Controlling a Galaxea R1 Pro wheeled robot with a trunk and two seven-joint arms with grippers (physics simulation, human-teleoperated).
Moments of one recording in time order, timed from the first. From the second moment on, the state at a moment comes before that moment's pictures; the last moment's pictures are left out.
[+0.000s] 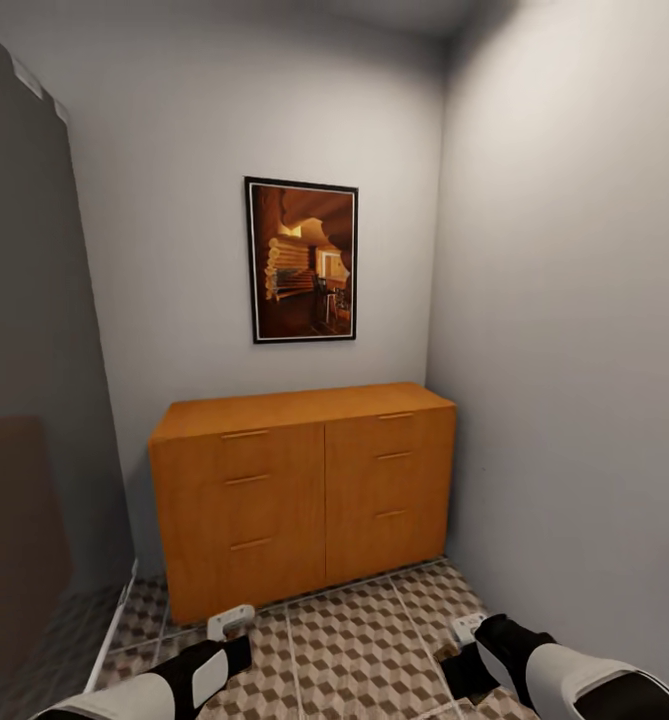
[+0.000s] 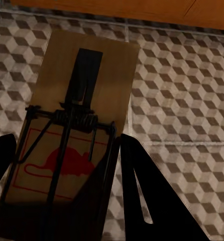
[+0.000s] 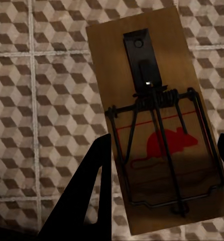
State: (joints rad) left arm -0.66 -0.07 -0.19 0.00 0.51 0.07 0.14; right arm -0.73 -0.04 0.33 0.03 -0.06 0.39 0.25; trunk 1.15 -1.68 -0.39
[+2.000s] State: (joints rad) left arm -0.58 -0.05 -0.19 0.00 0.53 0.07 0.15; right arm -0.73 -0.03 0.33 0.03 -0.06 0.39 0.26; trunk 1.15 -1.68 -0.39
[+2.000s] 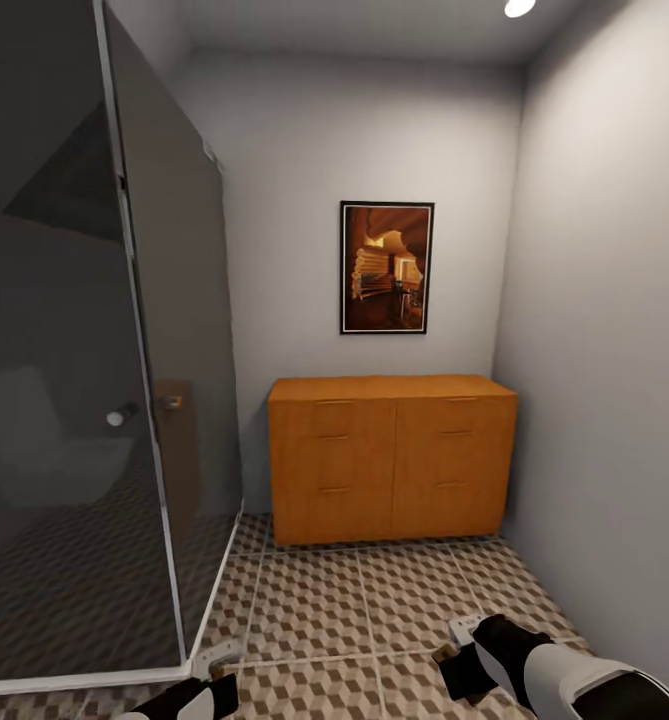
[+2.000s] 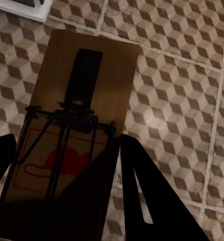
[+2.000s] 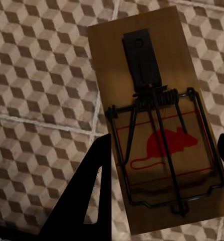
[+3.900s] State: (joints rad) left arm -0.58 0.00 -0.19 0.00 0.67 0.01 0.14; right arm -0.73 -0.03 0.34 0.03 -0.06 0.40 0.26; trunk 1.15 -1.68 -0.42
